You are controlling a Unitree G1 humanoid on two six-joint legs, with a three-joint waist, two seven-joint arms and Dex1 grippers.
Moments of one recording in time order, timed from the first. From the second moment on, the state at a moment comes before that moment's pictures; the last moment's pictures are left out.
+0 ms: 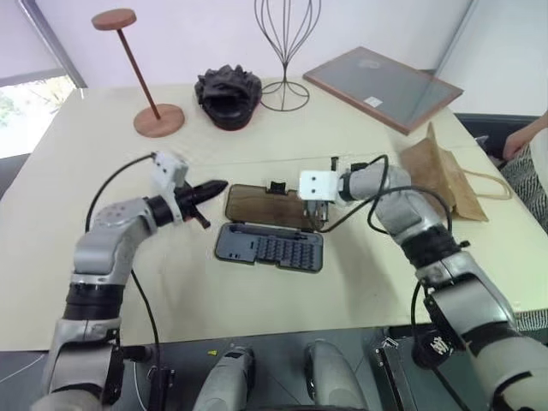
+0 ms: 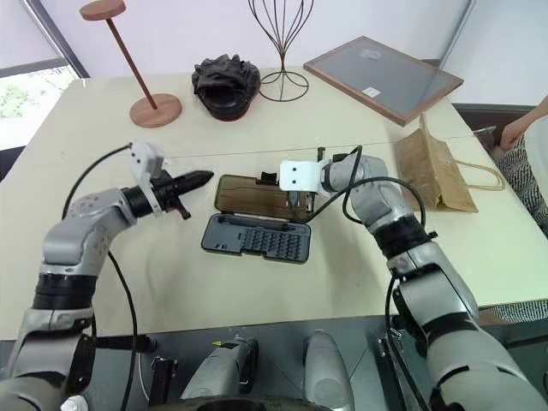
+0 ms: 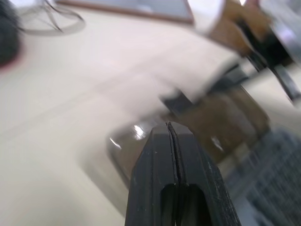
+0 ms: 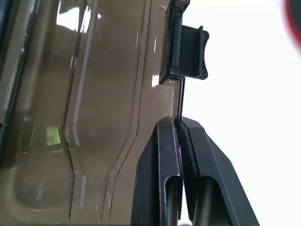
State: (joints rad) left arm -0.55 0.53 0.13 0.10 -0.47 0.52 -0.81; right arm -0.83 -0.50 0.38 0.27 -0.43 0.08 0.96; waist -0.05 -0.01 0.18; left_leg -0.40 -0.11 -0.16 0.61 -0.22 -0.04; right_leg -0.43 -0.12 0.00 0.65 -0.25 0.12
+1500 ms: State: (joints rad) left arm -0.34 0.65 -0.02 -0.11 -0.48 0.68 -1.11; right arm -1.12 -0.36 0.39 0.90 -0.27 0.09 1.13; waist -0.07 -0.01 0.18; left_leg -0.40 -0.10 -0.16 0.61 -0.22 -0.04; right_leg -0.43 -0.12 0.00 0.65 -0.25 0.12
